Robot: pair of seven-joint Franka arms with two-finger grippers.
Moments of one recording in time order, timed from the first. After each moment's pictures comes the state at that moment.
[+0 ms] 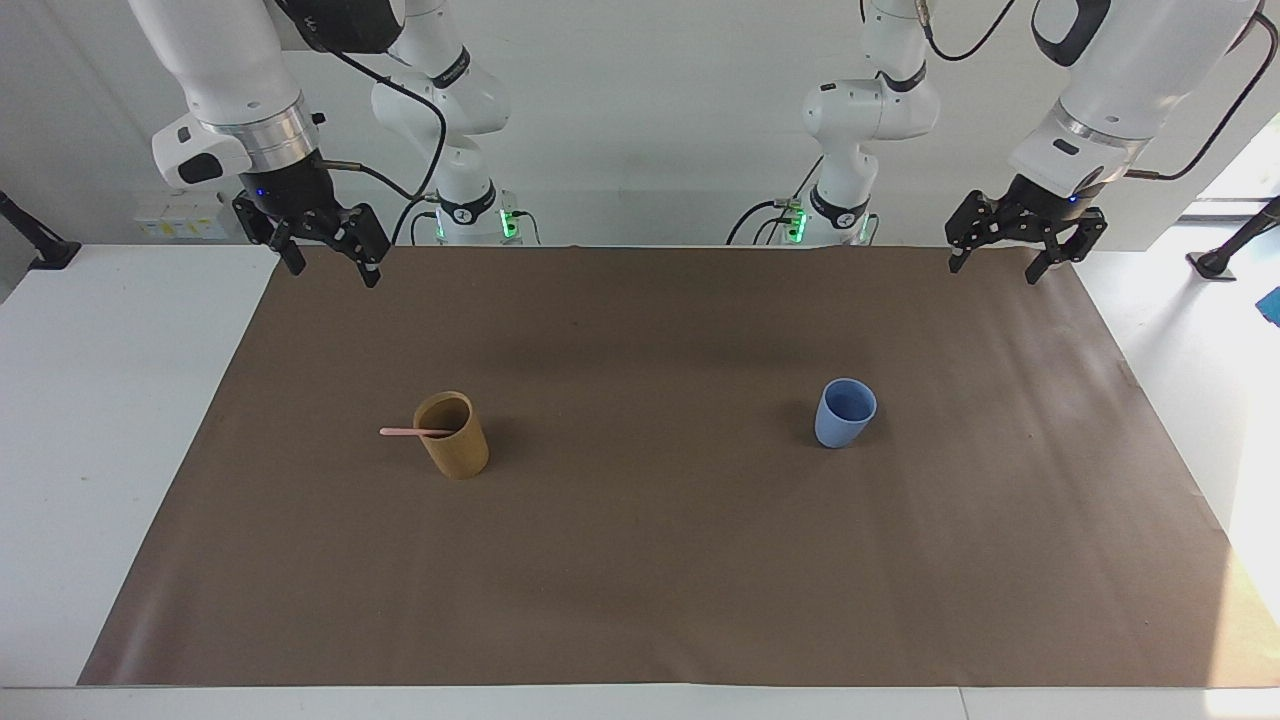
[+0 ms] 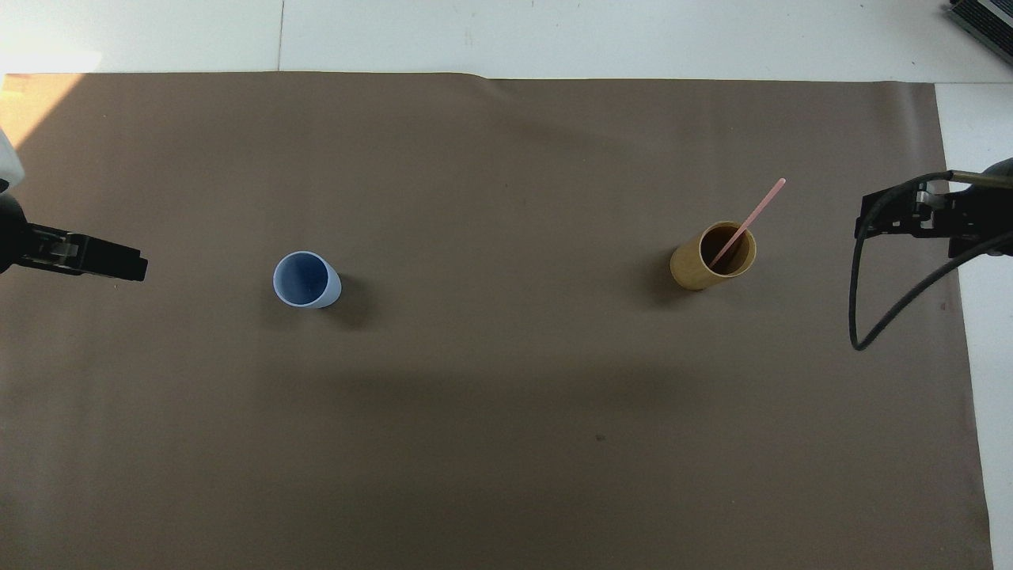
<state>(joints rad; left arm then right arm) -0.03 -0.04 -0.06 -1.61 -0.05 1.61 0.13 -0.01 0.03 0.03 -1.50 -0.02 1.58 0.25</state>
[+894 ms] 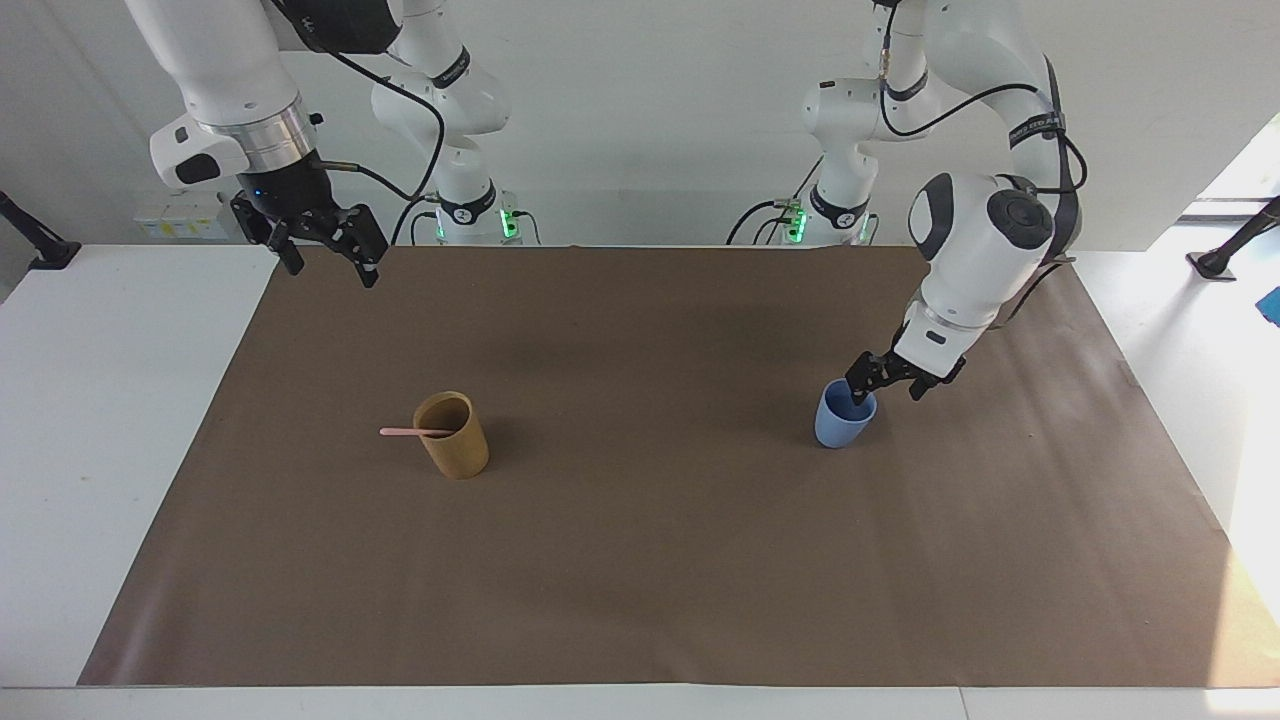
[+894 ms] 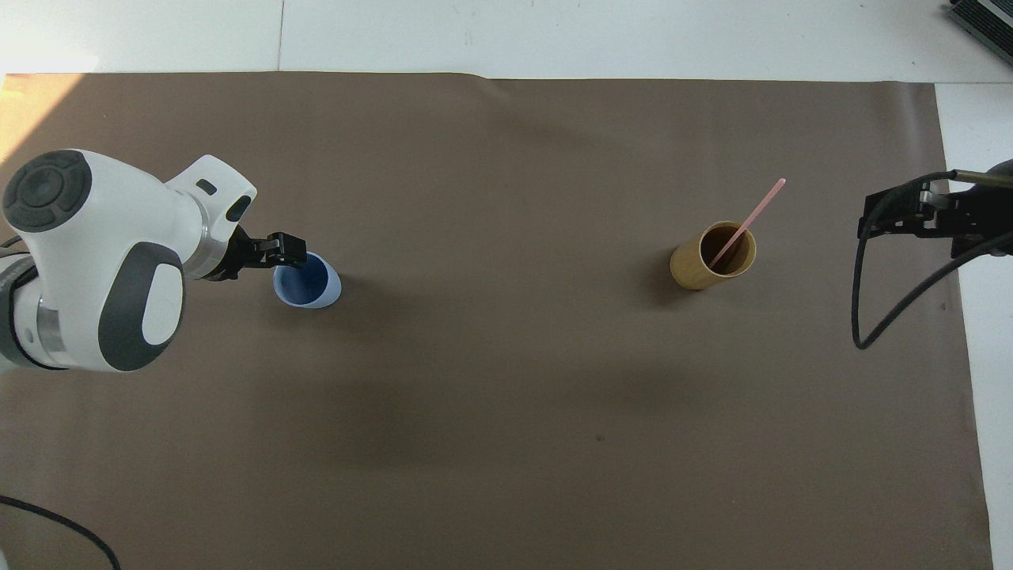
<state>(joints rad) -0.13 0.14 -0.07 -1.98 -0.09 2.15 -0.23 -0.02 0.03 0.03 -1.50 -0.02 1.58 0.25</state>
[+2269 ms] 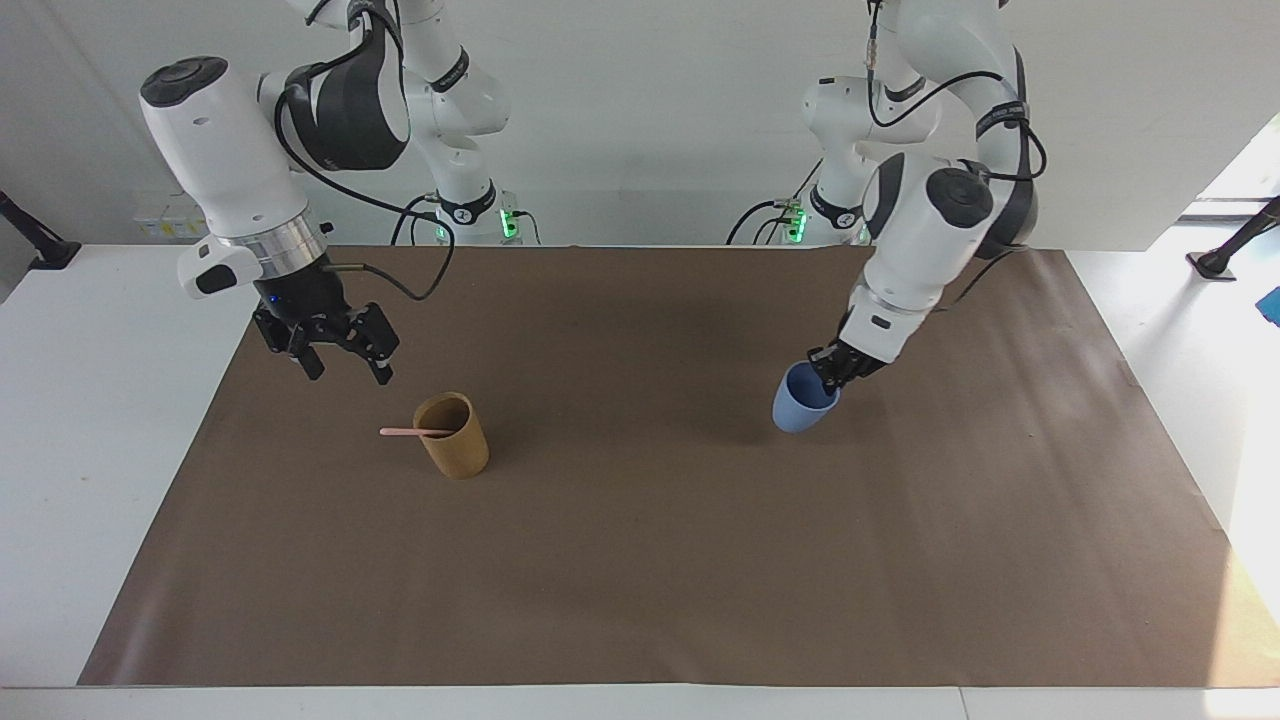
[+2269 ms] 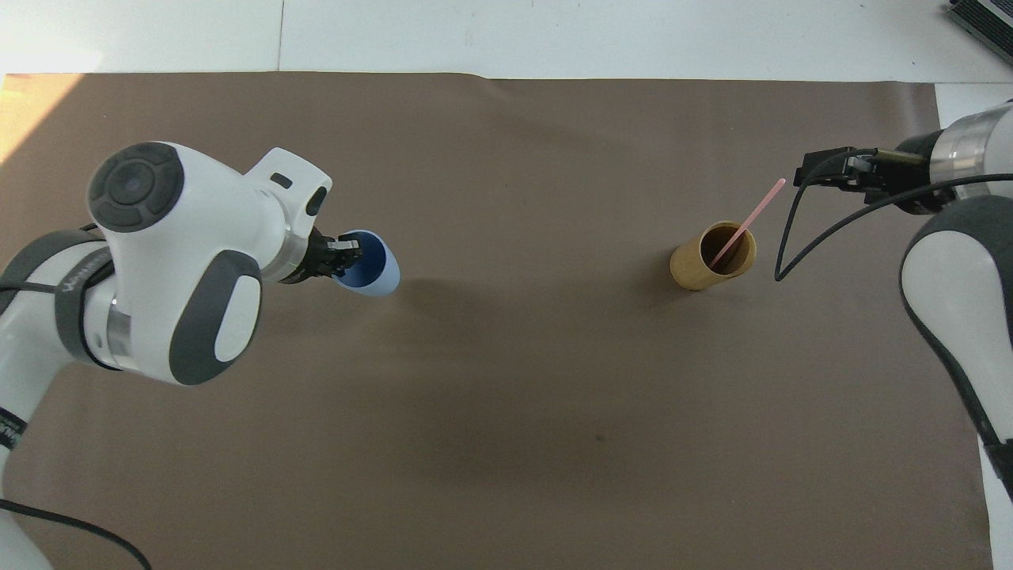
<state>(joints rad) -0.36 0.14 -0.08 -1.86 -0.09 2.07 -0.56 -0.06 0.11 0.04 -1.76 0.12 2.12 0.16</state>
